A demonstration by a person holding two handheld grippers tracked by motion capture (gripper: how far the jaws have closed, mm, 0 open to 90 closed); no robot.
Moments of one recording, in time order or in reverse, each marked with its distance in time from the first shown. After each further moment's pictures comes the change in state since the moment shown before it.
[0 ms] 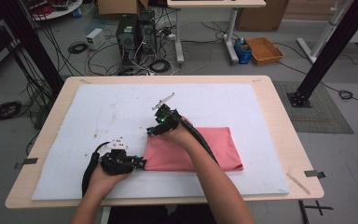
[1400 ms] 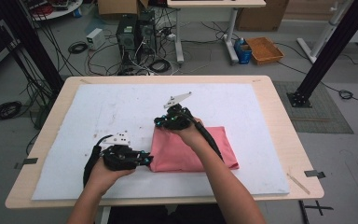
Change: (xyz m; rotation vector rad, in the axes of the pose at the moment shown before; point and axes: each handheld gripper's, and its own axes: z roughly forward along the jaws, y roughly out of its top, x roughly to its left) left arm -0.023 0.039 -0.009 -0.063 -0.143 0.106; right arm 0.006 -0.013 -0.054 -0.200 0.045 -0.054
